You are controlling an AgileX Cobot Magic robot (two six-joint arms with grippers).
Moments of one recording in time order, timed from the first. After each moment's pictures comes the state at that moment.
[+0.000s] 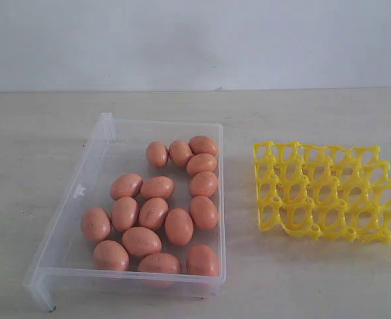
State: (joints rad) left arm 0.04 0.00 0.00 -0.06 0.31 -0.05; right arm -0.10 0.00 0.00 0.17 0.35 -0.07
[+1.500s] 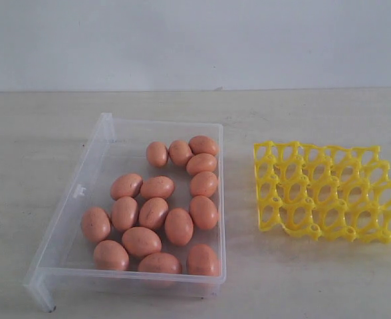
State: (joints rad) left arm 0.04 0.00 0.00 -0.06 0.31 -0.05; right arm -0.10 0.67 -0.76 -0.11 -0.19 0.21
